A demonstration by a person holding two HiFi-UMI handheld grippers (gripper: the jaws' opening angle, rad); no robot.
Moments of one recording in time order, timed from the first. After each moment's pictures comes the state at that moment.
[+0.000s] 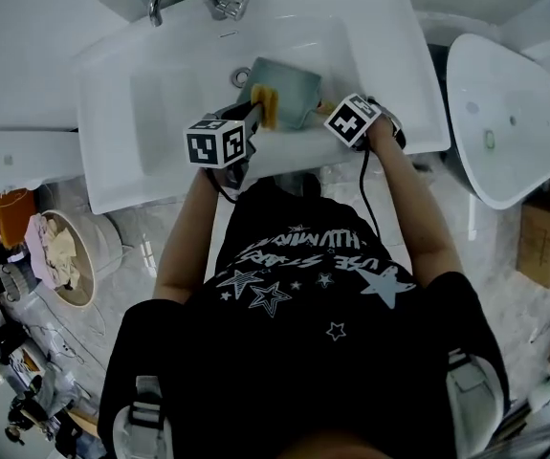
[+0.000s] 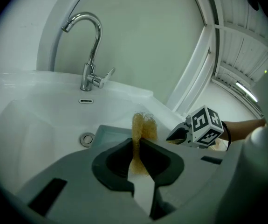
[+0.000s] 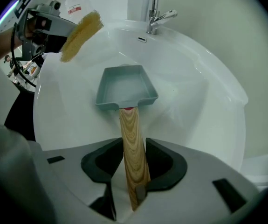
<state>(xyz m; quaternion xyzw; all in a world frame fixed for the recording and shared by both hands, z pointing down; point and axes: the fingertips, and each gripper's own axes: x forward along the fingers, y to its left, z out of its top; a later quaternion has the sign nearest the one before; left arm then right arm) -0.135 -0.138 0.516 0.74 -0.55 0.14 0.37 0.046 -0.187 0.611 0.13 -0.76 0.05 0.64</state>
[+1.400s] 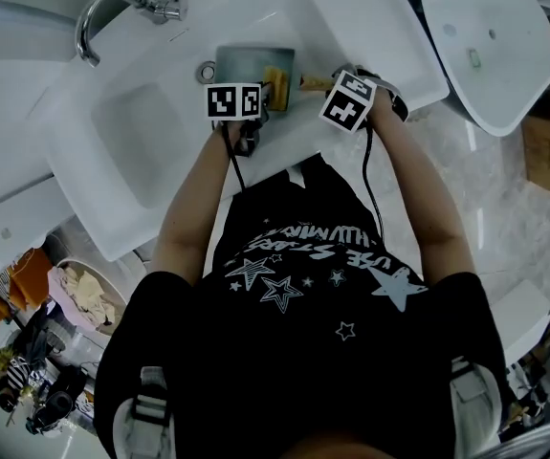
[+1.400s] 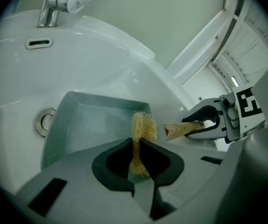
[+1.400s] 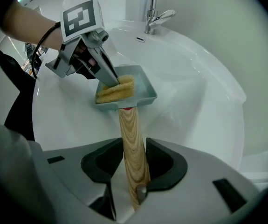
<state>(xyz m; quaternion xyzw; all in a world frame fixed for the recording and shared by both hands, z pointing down) -0.078 -0.196 0.643 0.74 -0.40 0.25 0.49 0.047 -0.189 0.613 0.14 -0.75 0.06 0.64</state>
